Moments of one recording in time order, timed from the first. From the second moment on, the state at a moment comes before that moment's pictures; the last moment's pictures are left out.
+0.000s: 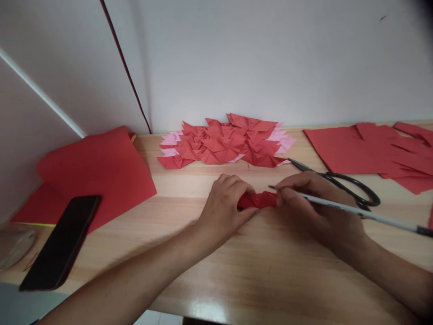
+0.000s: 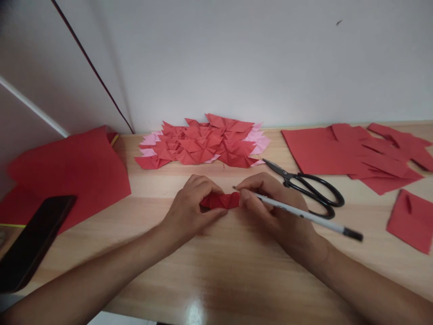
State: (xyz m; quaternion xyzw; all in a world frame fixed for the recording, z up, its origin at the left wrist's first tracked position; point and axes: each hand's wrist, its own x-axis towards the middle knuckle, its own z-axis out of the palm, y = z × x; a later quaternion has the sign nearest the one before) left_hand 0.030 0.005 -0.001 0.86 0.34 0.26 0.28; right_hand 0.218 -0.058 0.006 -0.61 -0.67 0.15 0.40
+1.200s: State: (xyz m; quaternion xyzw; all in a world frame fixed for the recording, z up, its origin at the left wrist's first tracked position) left_hand 0.022 0.015 0.002 0.85 0.35 0.33 0.23; right_hand 0.230 -0.046 0.001 -0.61 -0.70 0.13 0.35
